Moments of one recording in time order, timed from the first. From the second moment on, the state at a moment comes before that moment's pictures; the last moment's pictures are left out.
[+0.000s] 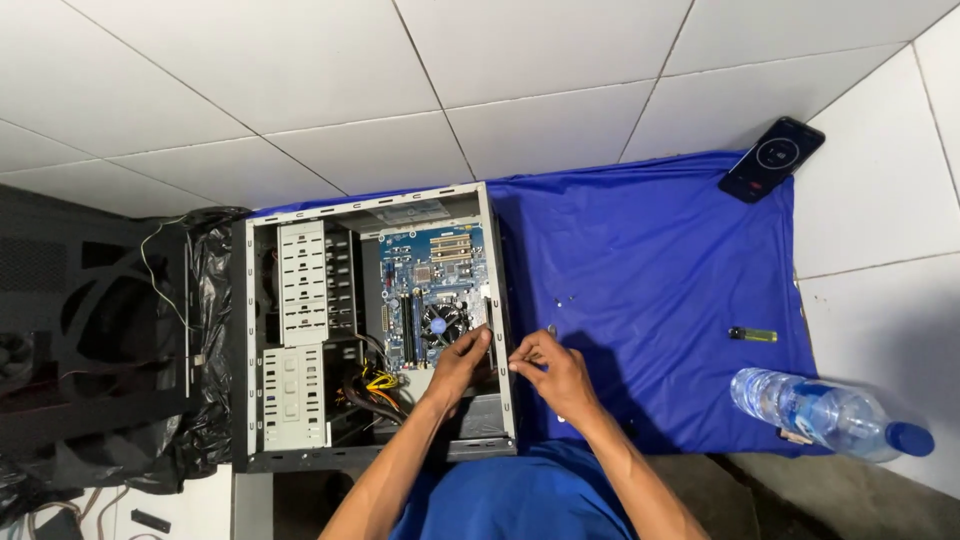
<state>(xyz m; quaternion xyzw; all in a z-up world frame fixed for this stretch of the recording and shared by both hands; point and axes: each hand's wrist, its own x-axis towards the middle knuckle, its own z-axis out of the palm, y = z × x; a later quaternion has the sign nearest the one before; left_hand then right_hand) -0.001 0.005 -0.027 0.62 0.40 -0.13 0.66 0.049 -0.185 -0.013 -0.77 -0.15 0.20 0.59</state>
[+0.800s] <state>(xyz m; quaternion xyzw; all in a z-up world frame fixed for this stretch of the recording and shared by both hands) -0.021 -0.013 -0.007 0.70 0.31 -0.04 0.65 0.026 -0.176 0.004 -0.77 -0.02 0.20 0.61</state>
